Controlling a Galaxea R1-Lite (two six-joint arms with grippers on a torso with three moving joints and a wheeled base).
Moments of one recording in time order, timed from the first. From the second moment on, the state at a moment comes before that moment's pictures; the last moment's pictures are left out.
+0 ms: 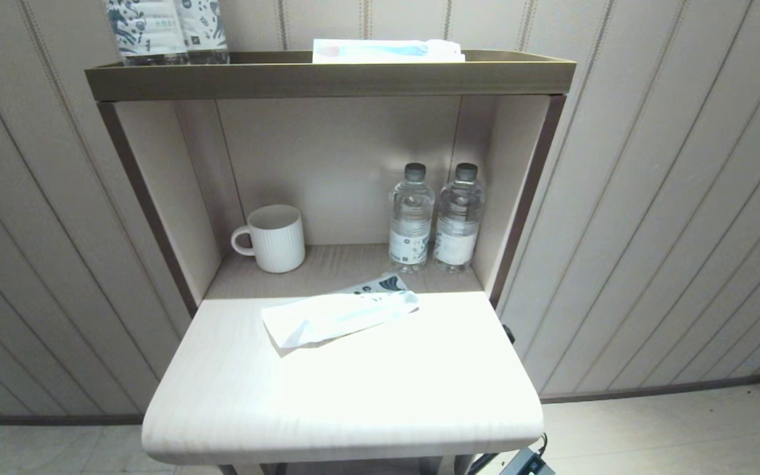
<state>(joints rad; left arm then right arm) 0.03 0.48 -0.89 0.85 -0.36 0.15 -0.01 0.44 -0.75 0.54 0.51 -0.10</state>
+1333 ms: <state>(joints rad) 0.00 0.00 -0.01 0.03 -0.03 0.12 0.00 0.00 -0.05 0.05 -0.13 -0.05</state>
